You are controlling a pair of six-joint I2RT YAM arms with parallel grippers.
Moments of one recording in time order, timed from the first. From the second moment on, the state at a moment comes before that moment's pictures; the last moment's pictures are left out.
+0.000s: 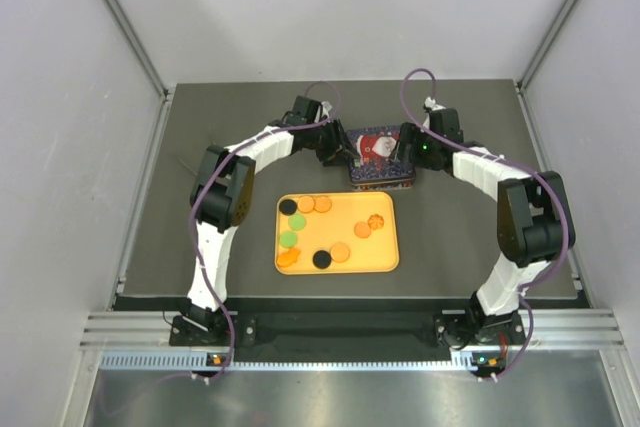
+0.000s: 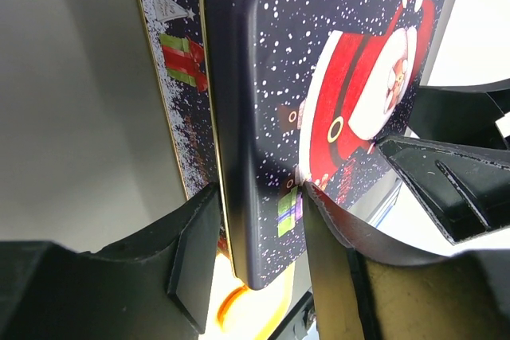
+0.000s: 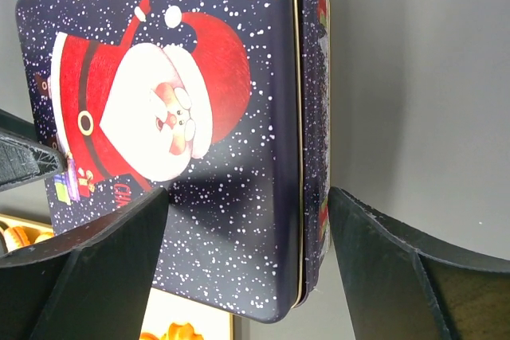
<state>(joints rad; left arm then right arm) -0.44 2.23 1.69 -0.26 0.58 -0.81 0.23 1.74 1.10 -0.12 -0.15 0.39</state>
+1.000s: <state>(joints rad) -0.44 2.23 1.73 -0.32 0.55 -0.83 0.21 1.74 1.10 -0.12 -0.22 0.42</state>
